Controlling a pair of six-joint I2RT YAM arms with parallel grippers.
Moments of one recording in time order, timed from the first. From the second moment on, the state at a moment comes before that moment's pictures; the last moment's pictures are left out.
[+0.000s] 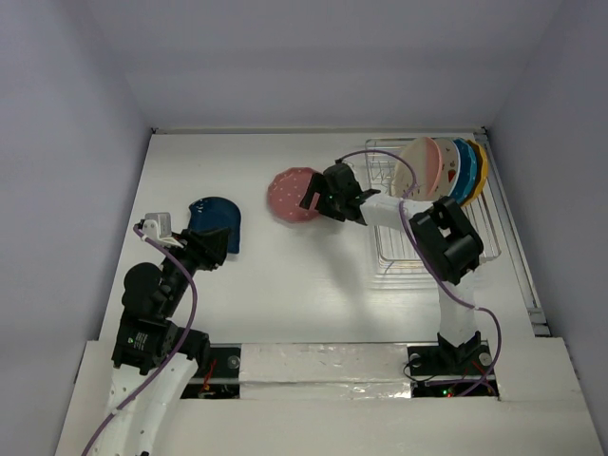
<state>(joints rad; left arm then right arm) -0.24 0.28 0.60 -0.32 0.11 -0.54 0.60 2.05 1.35 0.00 0.06 0.83</state>
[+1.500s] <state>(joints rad) -0.23 0.28 0.60 -0.32 0.11 -0.53 0.02 1.52 1.11 -0.12 0.19 0.52</state>
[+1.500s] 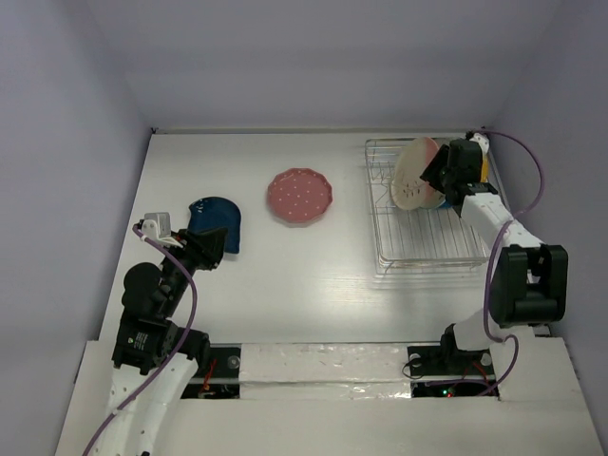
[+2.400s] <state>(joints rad) -0.23 0.28 0.60 -0.32 0.11 -0.53 0.07 1.34 1.11 -0.21 0.17 0.34</state>
